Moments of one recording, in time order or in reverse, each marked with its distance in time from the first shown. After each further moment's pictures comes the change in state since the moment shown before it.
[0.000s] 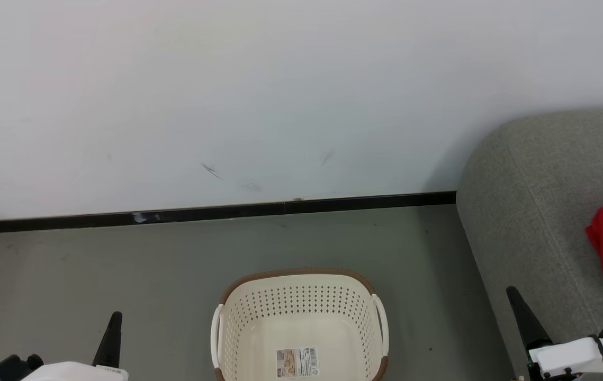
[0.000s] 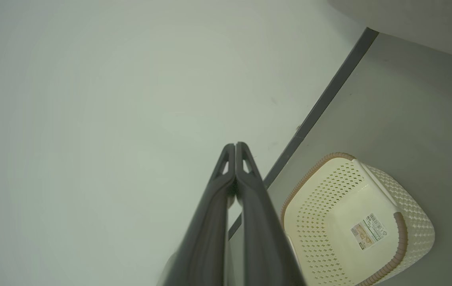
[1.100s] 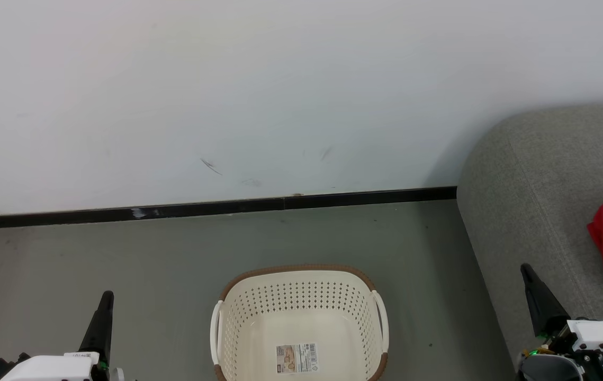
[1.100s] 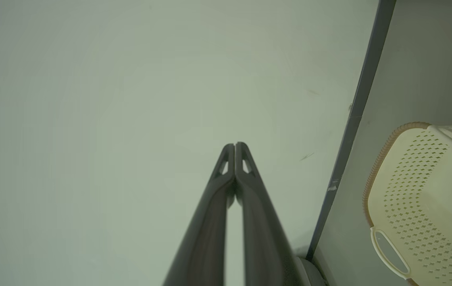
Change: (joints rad) left arm -0.050 -0.048 0.098 0.023 -0.352 -0.106 0.091; right arm -0.080 -0.028 -0.028 0.039 0.470 0.000 0.079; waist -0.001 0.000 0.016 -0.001
